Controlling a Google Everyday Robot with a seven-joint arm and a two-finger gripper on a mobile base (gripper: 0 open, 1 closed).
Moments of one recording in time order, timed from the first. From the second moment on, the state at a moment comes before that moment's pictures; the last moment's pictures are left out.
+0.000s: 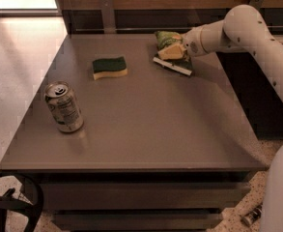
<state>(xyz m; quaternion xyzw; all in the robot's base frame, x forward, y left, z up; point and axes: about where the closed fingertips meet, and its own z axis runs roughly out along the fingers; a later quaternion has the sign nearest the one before) 0.792 -0.123 0.845 -0.39 0.78 0.18 0.46</state>
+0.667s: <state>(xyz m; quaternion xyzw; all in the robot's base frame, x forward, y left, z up) 0.747 -0.170 0.973 -0.40 0.75 0.15 0.51</state>
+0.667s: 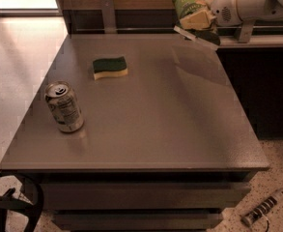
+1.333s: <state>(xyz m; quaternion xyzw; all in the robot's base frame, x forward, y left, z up) 0.702 -0.187 1.034 -0.41 0.73 0.17 0.51</state>
